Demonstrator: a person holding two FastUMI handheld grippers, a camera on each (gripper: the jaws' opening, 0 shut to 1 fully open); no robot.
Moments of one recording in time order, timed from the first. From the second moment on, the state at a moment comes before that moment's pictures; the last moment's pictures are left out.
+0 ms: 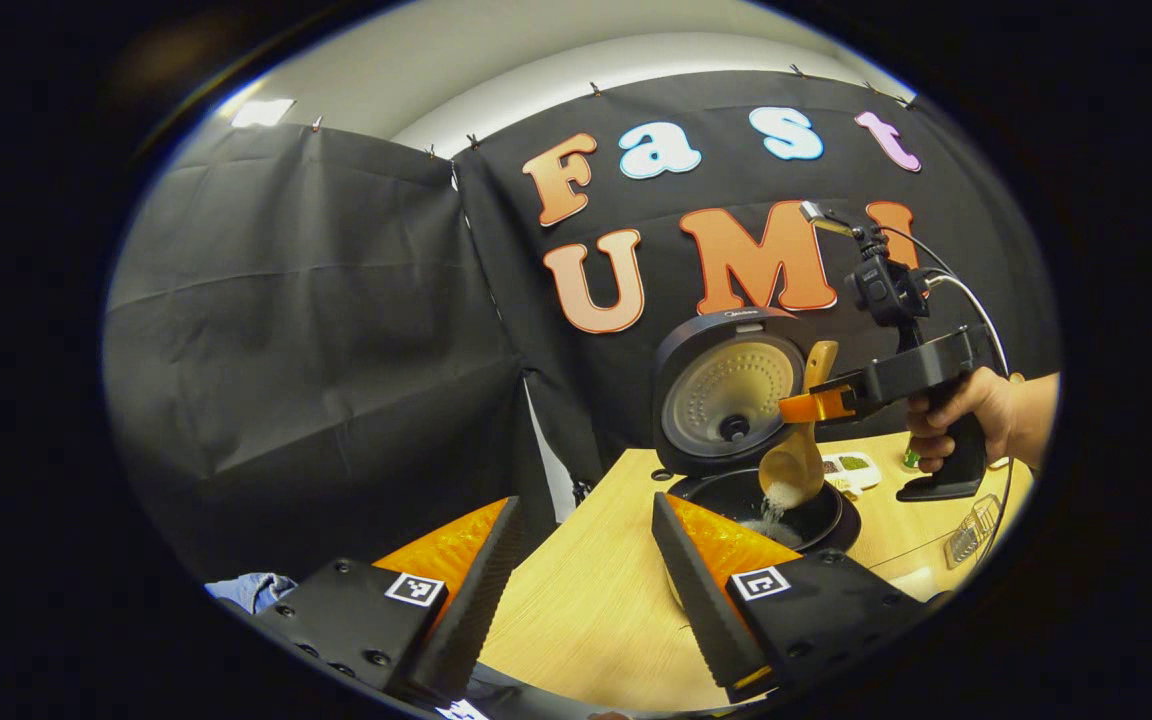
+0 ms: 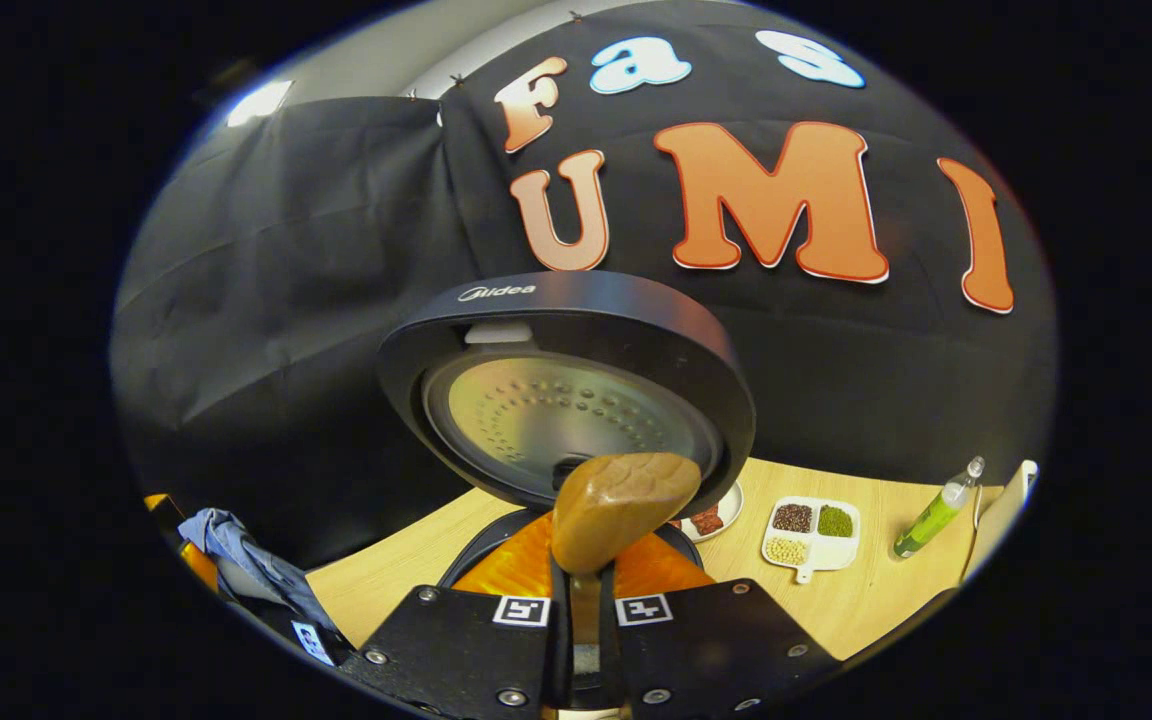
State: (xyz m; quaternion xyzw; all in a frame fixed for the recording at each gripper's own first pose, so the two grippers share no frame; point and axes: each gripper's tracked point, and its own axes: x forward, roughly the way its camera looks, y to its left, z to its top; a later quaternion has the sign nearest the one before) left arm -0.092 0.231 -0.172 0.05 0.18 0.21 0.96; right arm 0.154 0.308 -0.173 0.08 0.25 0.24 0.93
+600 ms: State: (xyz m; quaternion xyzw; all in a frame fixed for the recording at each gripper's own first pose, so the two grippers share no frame) left arm -0.094 0.233 -0.169 0.05 0.18 0.21 0.96; right arm 0.143 0.323 -0.174 -0.04 0.21 0.28 0.94
